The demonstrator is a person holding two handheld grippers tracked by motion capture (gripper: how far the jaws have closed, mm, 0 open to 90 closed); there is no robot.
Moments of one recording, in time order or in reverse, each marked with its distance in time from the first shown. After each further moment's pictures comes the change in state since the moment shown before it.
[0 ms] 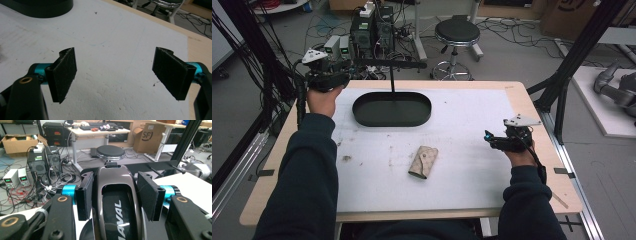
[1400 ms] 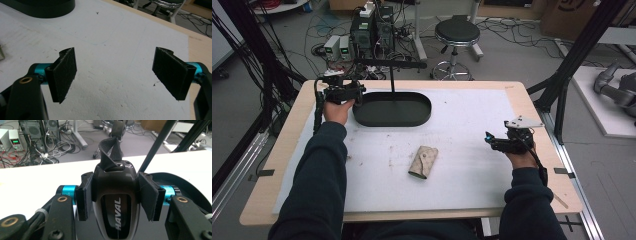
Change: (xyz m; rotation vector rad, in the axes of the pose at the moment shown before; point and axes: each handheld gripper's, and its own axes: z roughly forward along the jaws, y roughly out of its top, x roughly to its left) left arm 0.020 -0.075 0.060 0.201 0.029 -0.106; right arm 0.001 -0.003 -0.005 -0.006 0.010 0.007
